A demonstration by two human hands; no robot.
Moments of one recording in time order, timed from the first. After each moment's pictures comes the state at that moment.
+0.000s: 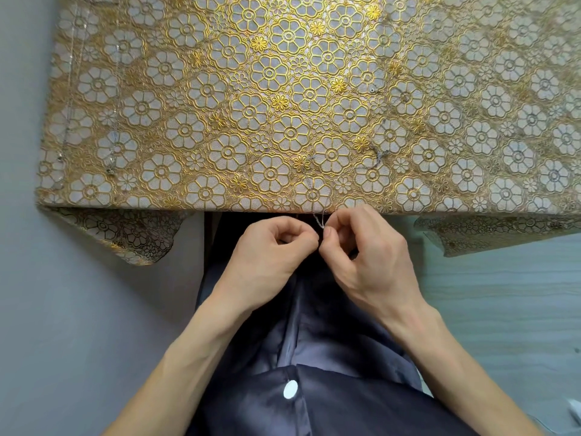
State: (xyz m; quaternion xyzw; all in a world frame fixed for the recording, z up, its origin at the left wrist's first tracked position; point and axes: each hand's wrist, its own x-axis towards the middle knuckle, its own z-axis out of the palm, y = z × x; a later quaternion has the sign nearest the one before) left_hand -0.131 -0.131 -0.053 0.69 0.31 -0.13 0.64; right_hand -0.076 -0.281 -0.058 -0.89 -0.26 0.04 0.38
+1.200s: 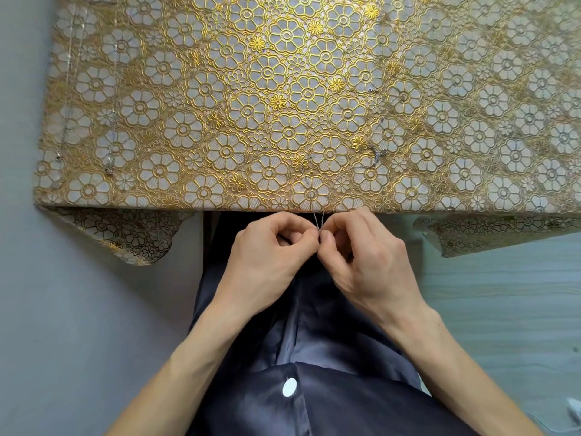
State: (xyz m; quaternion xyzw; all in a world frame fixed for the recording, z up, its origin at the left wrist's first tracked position) left_hand -0.131 -0.133 -0.044 0.75 0.29 -0.10 0.59; right_hand -0.079 -0.285 -0.060 -0.89 -0.29 0.01 0.34
